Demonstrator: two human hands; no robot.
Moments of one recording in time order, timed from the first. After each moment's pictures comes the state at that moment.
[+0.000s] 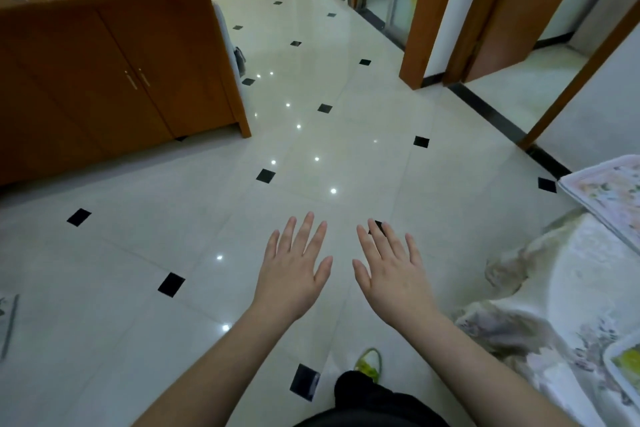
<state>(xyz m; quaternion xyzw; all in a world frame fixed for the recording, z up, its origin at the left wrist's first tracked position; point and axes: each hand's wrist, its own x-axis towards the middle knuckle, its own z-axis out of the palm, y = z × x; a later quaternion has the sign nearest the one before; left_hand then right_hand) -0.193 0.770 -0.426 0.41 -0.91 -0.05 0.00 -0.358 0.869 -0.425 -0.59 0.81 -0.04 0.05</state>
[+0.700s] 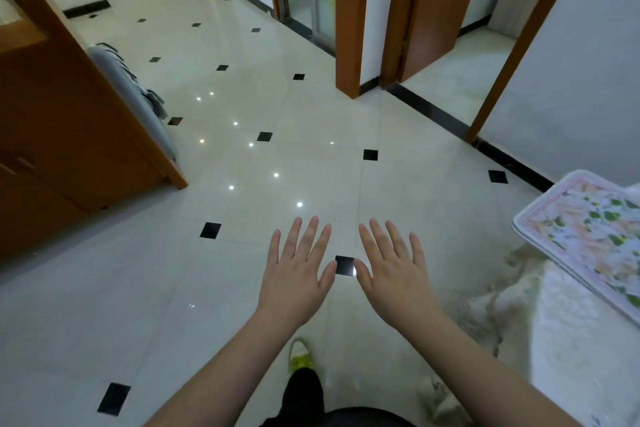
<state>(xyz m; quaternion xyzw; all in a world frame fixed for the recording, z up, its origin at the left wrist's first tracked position) -0.451 0.621 -0.420 0.30 -0.95 -0.02 -0.02 -0.588 0.748 -0.415 -0.49 0.87 -0.06 0.06</state>
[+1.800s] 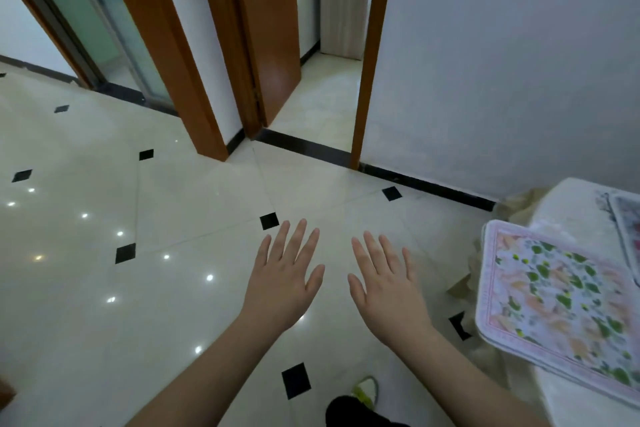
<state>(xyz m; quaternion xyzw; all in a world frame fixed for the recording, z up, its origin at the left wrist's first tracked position) -0.848 0.416 -0.421 0.03 -1.00 -0.04 0.00 -0.890 0.608 -0.419 -0.24 0.97 -0.05 0.03</state>
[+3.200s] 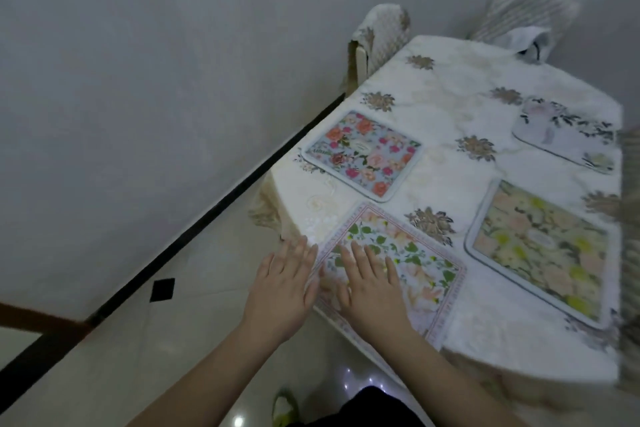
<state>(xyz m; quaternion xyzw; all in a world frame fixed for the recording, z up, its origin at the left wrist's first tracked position) -1.242 0.717 -0.437 -0.62 -0.78 -0.03 -0.06 -1.085 0.807 -0.451 0.43 0.90 -0.12 0.02</state>
